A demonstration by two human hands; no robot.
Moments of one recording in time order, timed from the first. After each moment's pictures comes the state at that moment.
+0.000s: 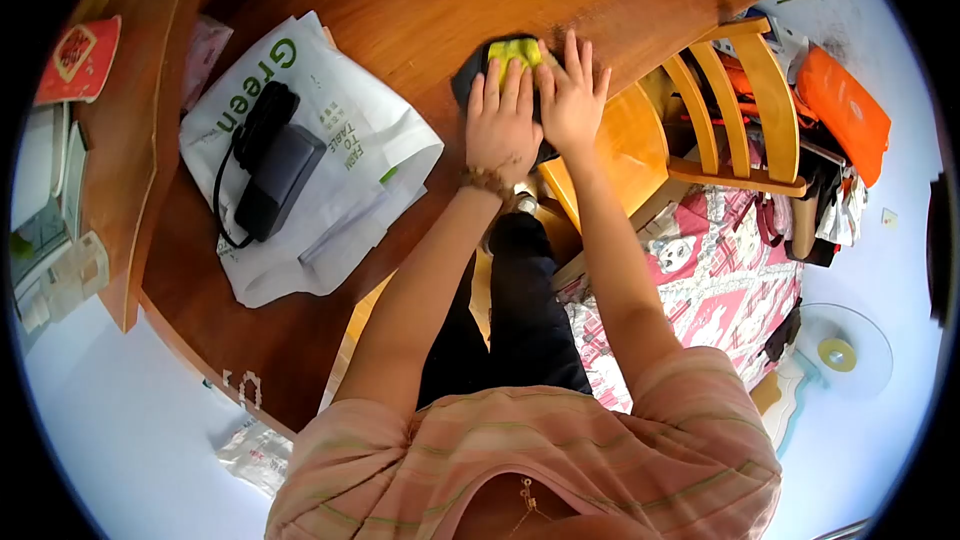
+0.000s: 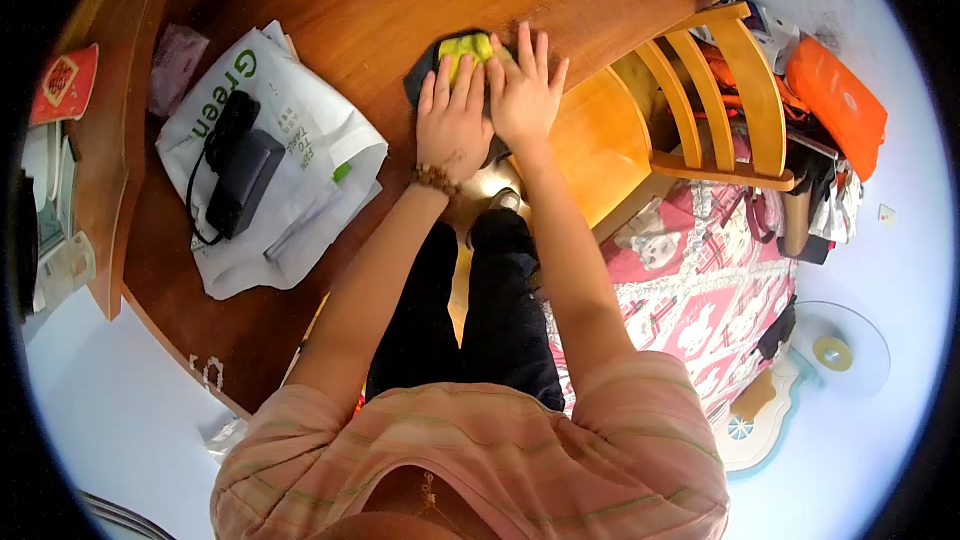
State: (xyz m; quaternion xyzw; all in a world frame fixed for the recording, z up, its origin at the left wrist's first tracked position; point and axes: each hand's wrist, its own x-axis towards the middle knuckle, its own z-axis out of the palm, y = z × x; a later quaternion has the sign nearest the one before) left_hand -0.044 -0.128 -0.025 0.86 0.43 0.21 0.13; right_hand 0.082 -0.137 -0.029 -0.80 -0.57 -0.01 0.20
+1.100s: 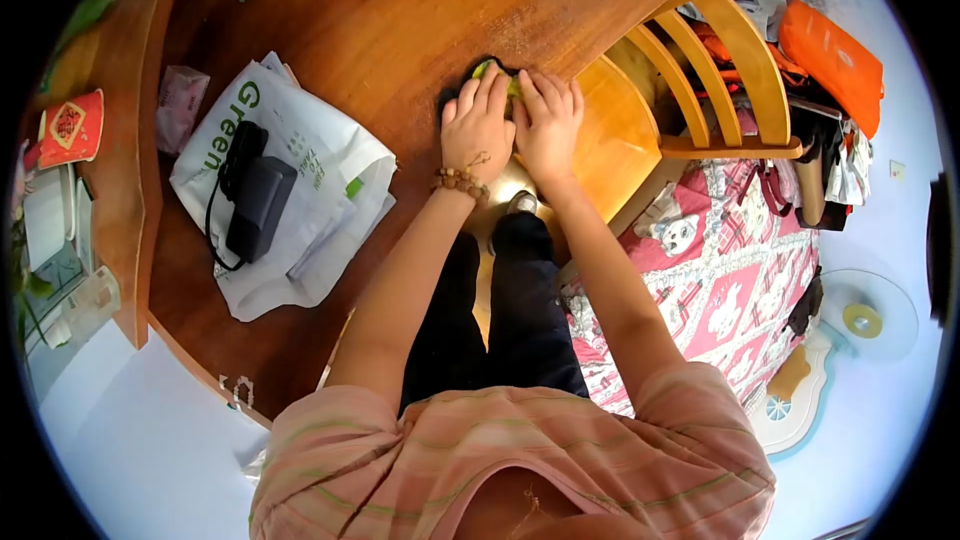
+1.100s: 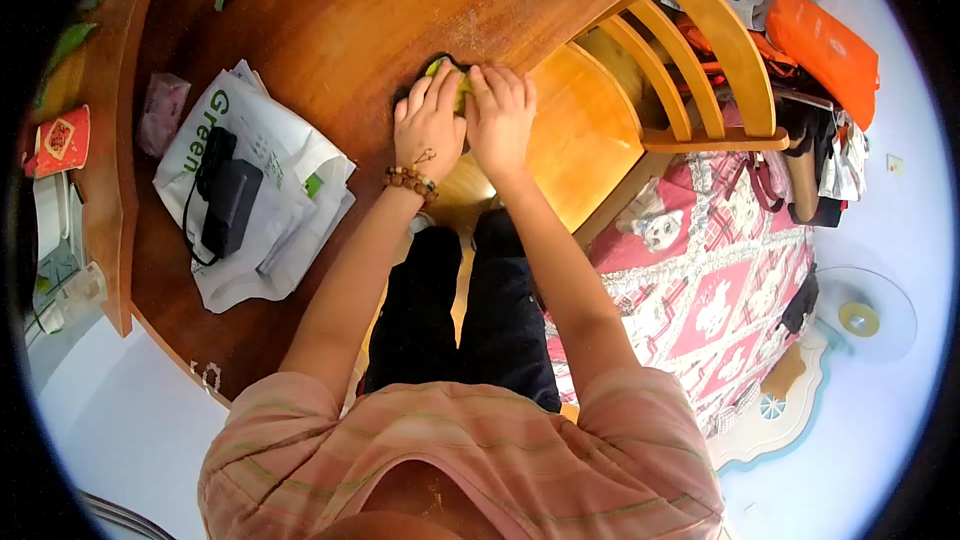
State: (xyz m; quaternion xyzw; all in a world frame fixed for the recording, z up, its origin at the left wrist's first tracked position) left_hand -0.024 -0.136 -0.017 0.87 0.41 0.20 0.20; right_hand 0.087 -0.189 -0.020 -0.77 -0.57 -0.03 0.27
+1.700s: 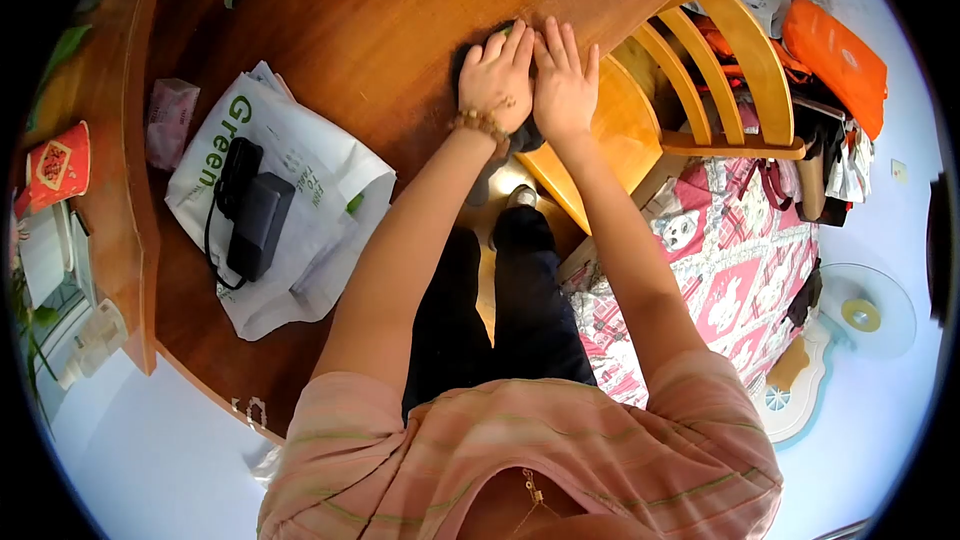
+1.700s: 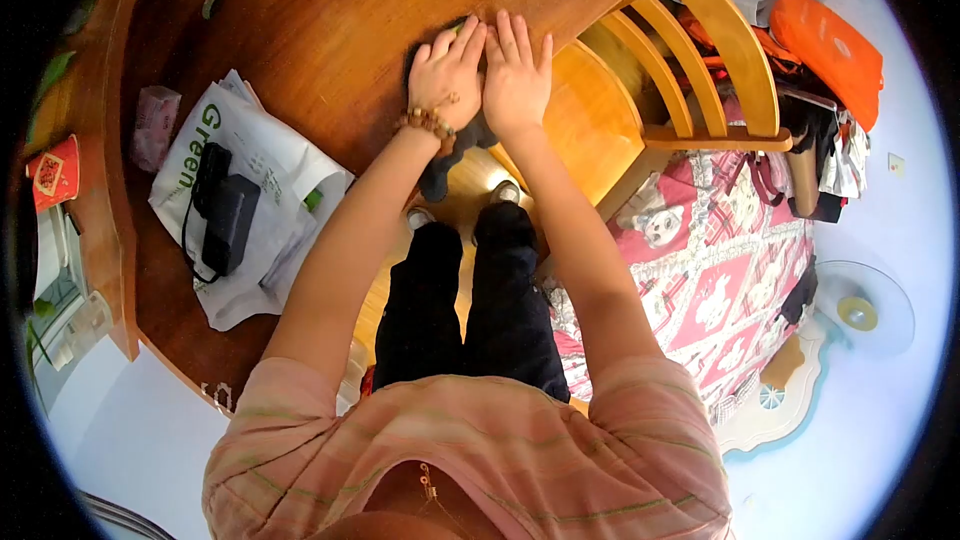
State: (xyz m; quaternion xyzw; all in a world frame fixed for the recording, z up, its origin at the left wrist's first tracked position) left_hand 0.026 -0.076 -0.027 0.91 0.33 0.21 0.13; right_hand 0.122 -0.147 -0.015 -0.80 -0.59 -0.09 0.05
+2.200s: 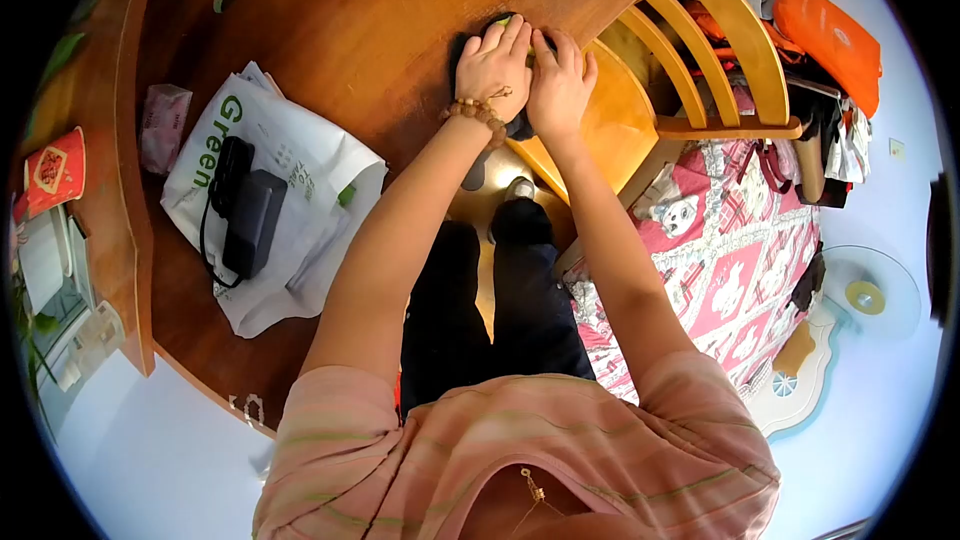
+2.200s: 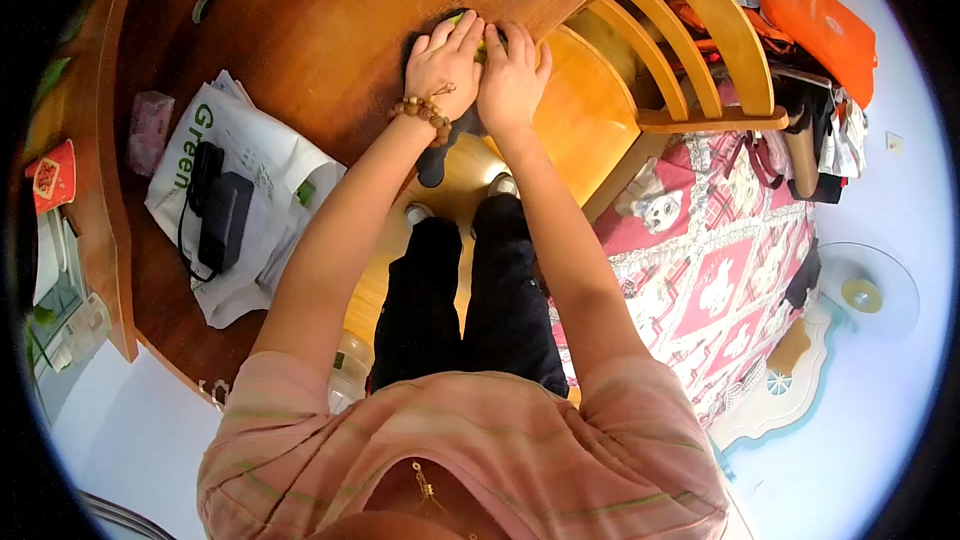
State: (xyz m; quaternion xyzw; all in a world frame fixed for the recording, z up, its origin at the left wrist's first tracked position) left_hand 0.029 -0.083 -0.020 0.92 0.30 0.20 0.15; right_hand 0.114 -0.164 -0.026 -0.84 -0.50 -0.08 0.22
